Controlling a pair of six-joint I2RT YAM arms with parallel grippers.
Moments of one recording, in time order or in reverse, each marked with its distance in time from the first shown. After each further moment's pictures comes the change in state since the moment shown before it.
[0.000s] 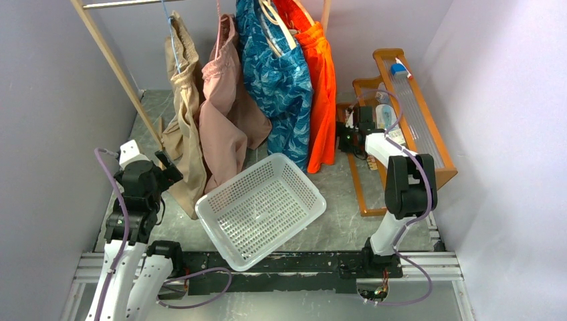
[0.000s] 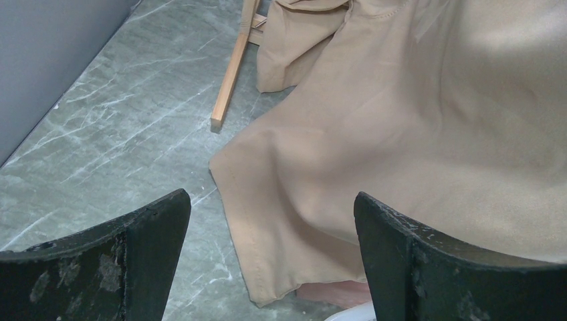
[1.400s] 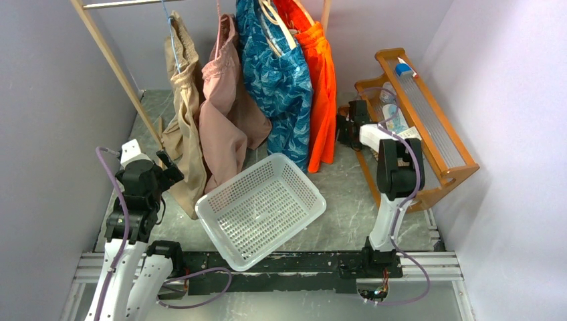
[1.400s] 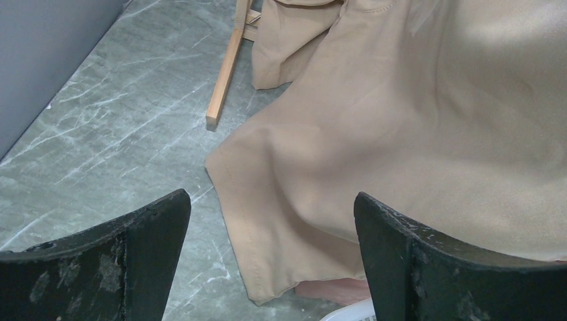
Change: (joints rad) left arm 0.000 0.010 0.000 0.002 0.019 0.006; right arm -0.016 0.177 0.111 0.056 0.153 0.069
